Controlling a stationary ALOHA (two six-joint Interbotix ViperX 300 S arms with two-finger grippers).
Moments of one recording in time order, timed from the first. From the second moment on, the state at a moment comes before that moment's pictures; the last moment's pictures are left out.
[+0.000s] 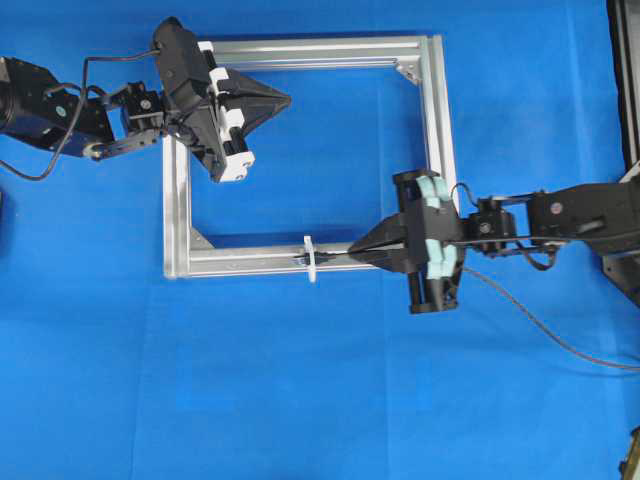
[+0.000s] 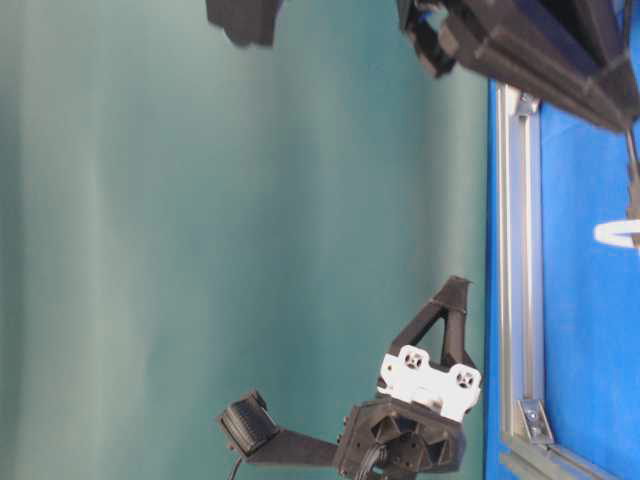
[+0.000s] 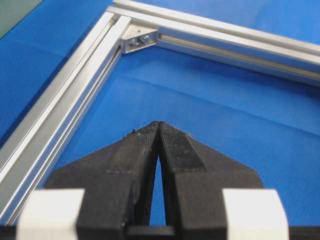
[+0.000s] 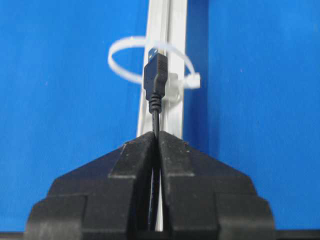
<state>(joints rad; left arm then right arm) 0.28 0.15 0.85 -0.09 -0.73 0.00 0.07 0.01 0.92 0.02 -0.41 0.07</state>
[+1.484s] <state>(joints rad) 0.26 0.14 0.87 -0.09 -0.73 -0.01 0.07 0.10 0.80 0.02 -0.41 0.07</state>
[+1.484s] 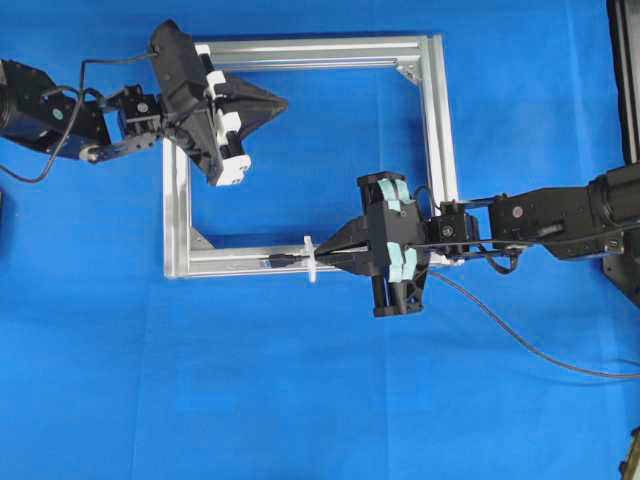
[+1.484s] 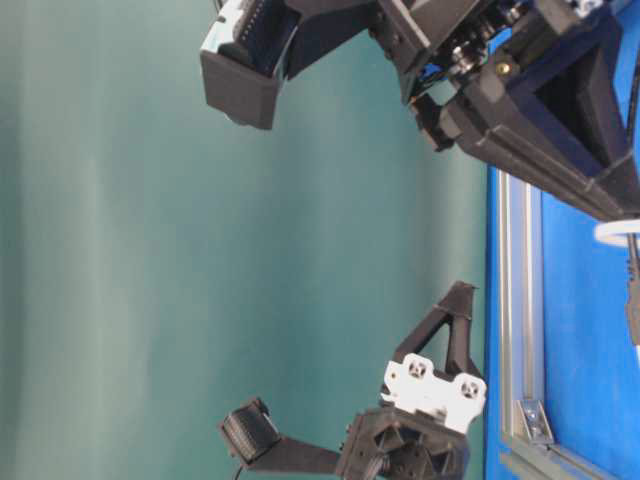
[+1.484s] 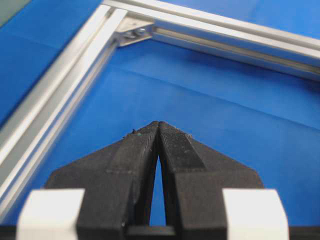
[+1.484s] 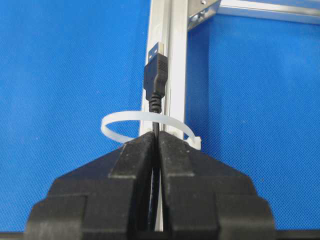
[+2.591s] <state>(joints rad) -0.10 0.08 0.91 -0.09 -0.73 -0.04 0.07 0.10 0.80 0.02 -0.43 0.07</state>
